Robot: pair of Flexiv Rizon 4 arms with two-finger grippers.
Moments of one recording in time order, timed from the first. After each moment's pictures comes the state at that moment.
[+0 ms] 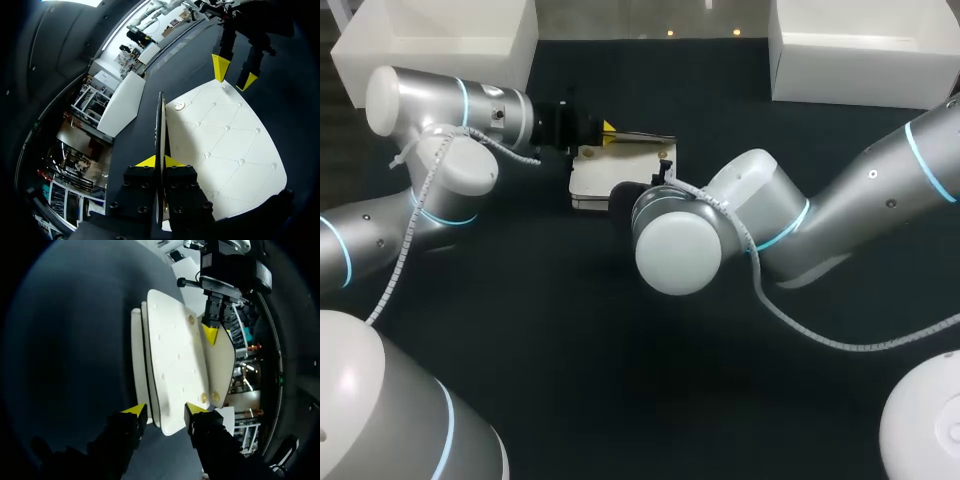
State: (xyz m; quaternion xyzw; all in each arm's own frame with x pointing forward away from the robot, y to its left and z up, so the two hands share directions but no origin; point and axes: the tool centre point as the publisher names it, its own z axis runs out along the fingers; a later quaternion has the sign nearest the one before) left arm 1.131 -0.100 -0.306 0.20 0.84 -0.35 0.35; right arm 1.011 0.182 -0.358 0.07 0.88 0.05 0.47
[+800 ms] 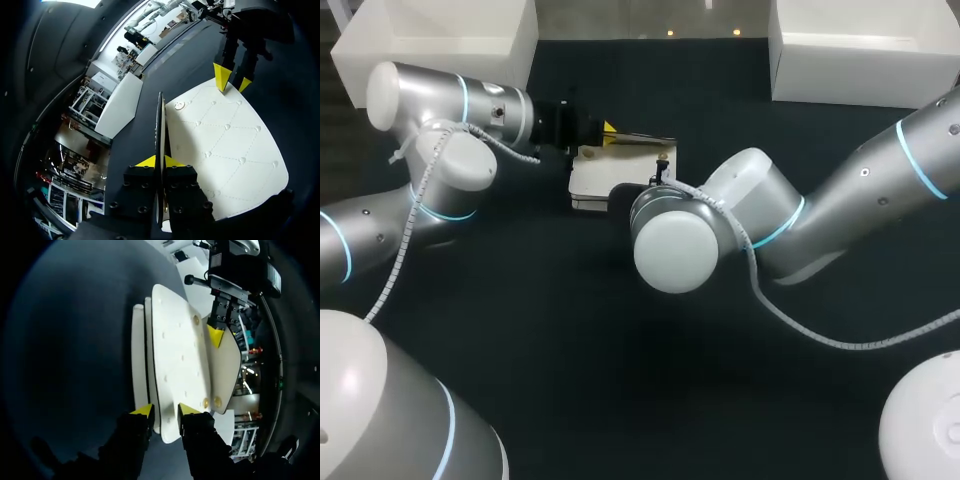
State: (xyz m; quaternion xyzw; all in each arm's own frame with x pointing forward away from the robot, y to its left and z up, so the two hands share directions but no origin) left arm 1.132 -0.102 -0.310 0.21 0.84 -0.36 0.35; right arm 1.019 0.184 -0.366 0.05 0.88 0.04 0.47
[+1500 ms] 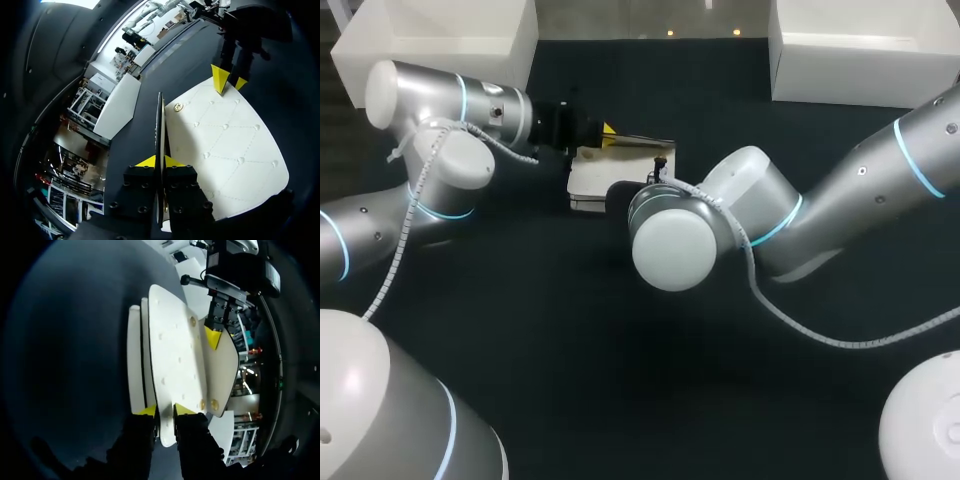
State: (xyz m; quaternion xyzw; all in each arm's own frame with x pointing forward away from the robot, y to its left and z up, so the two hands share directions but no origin) left arm 1.130 -0.100 -0.311 0.21 0.84 -0.36 0.34; right arm 1.023 0.188 -0.364 0.05 0.88 0.05 0.47
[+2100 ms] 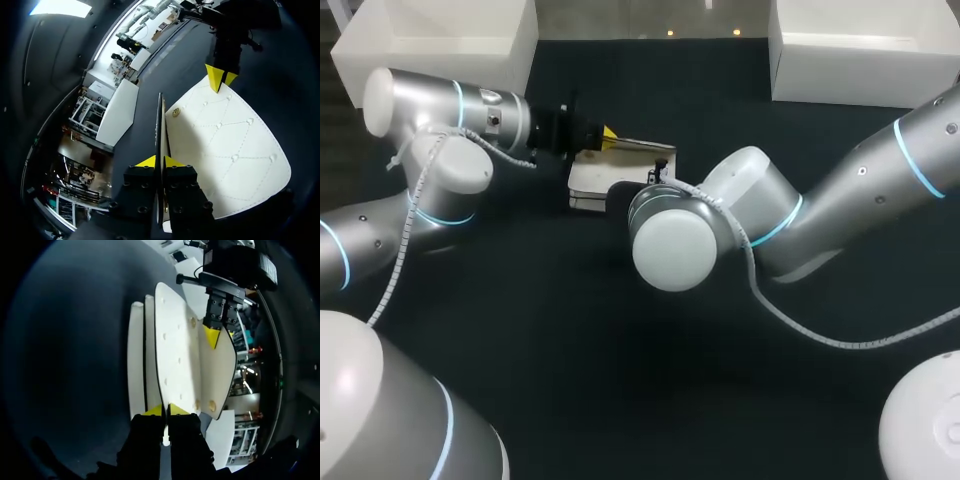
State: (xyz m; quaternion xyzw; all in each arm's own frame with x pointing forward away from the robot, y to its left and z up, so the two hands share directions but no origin) left arm 1.124 -0.101 -0.312 0.26 0.82 -0.35 0.37; right arm 1.022 0.187 -0.366 0.06 0.88 0.05 0.47
